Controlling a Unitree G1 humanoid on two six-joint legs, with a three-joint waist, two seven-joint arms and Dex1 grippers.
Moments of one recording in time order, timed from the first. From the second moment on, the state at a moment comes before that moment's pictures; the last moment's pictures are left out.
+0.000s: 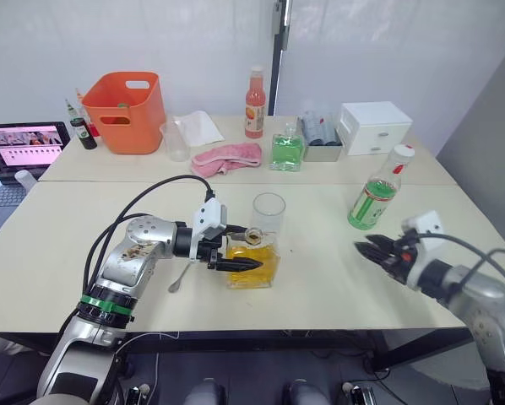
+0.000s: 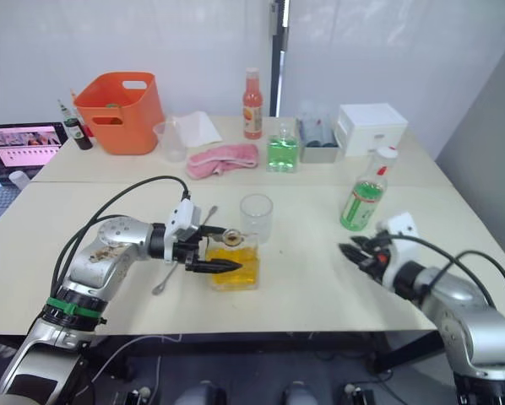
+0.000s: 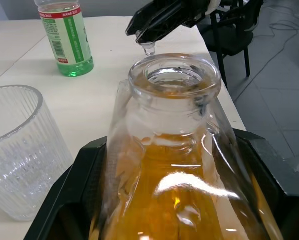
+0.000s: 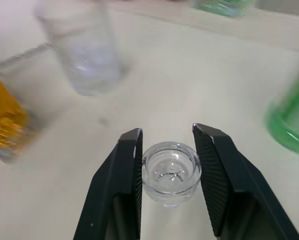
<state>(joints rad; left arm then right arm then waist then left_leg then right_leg) -0.63 0.54 -0.18 0.10 -0.36 0.31 -1.29 -0.11 -0.63 -0.30 -0.33 0.49 0.69 0.52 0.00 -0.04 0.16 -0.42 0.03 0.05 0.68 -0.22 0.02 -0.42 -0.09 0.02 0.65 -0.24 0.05</state>
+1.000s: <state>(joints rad) -0.64 0.54 -0.18 0.14 -0.35 0.29 -1.30 -0.24 -0.40 -0.33 0.05 0.25 0.53 0.13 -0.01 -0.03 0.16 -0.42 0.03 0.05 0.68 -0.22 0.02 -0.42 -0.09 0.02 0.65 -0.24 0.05</state>
